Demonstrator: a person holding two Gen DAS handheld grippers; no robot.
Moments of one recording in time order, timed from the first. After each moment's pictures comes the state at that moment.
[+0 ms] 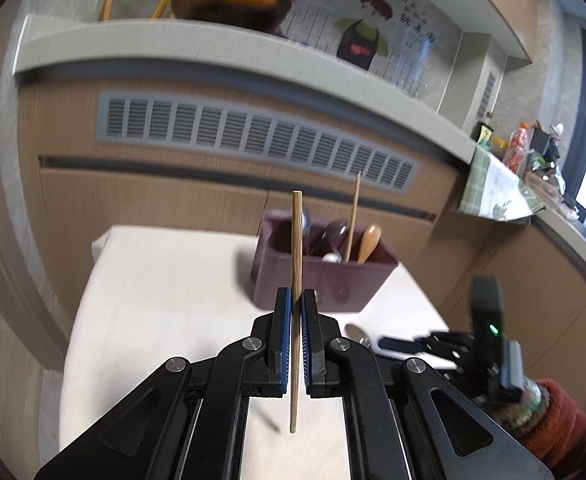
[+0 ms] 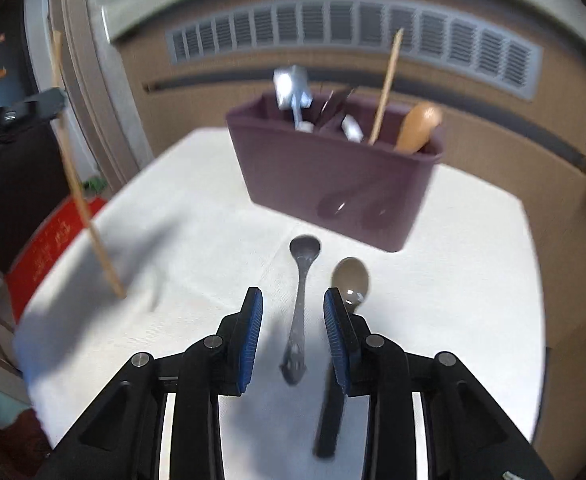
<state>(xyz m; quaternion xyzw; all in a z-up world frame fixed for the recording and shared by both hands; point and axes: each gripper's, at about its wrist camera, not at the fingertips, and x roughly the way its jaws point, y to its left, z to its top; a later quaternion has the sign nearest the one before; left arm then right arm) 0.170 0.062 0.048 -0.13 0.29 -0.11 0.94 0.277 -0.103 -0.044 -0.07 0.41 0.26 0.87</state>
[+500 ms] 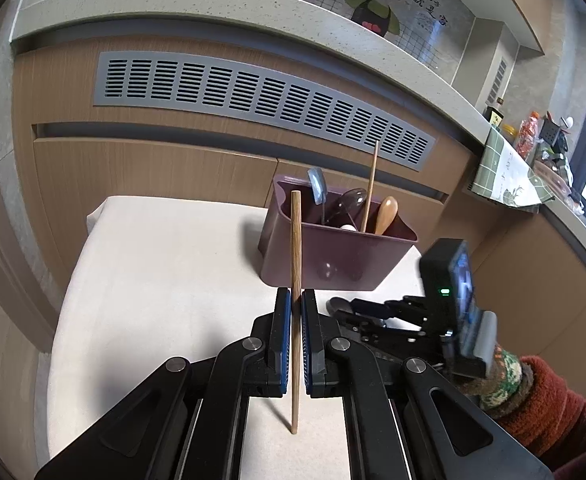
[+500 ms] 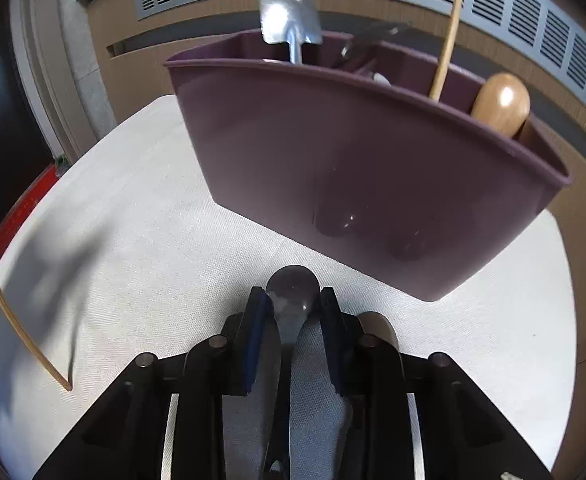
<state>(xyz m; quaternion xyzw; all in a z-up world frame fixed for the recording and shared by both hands) 0.183 0.065 0.022 -0.14 0.32 -0.12 0.93 0.324 -0.065 -0.075 -0.11 0.42 0.23 0.87</state>
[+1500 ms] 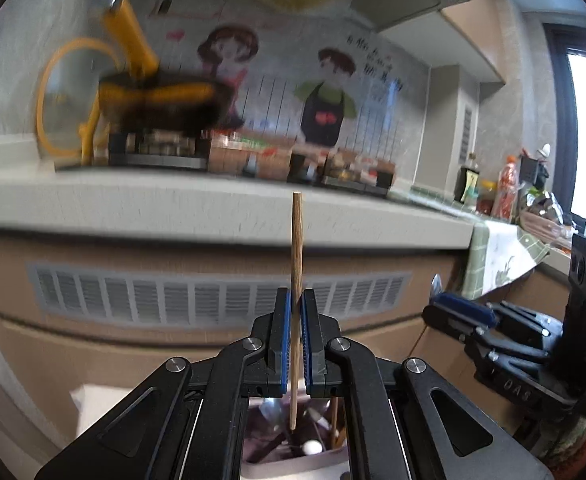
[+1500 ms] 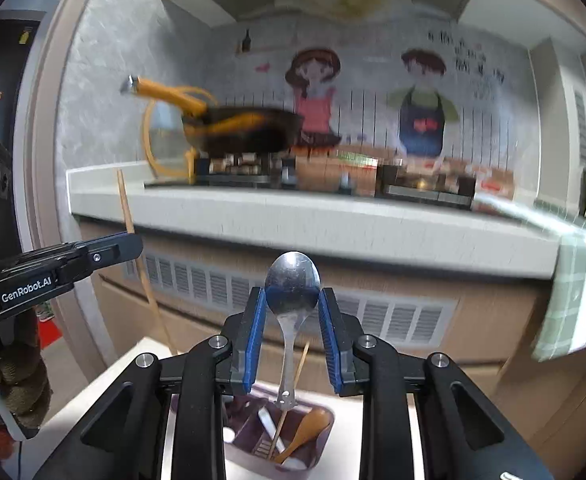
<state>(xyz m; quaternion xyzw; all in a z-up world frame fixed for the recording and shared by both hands) 0.306 0.030 0.150 -0.09 0.17 -0.14 0.97 0.320 -0.132 0.148 -0.03 0.15 0.18 0.97</state>
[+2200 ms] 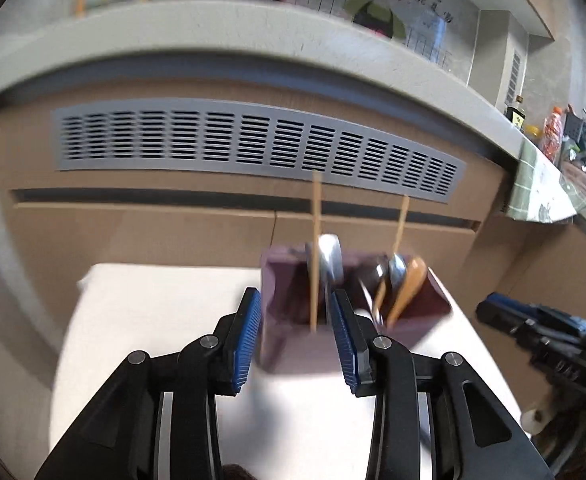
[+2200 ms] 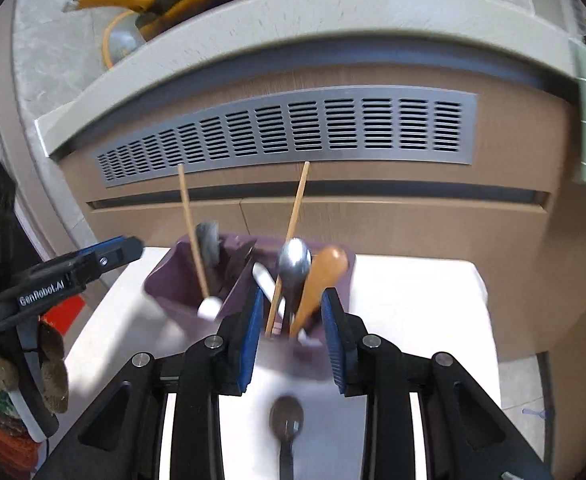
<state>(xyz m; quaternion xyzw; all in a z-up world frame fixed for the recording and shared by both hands) 0.250 0.021 0.033 -0.09 0.28 -0.07 0.95 0.299 -0.157 0.034 0.04 0.31 0.17 0.93</state>
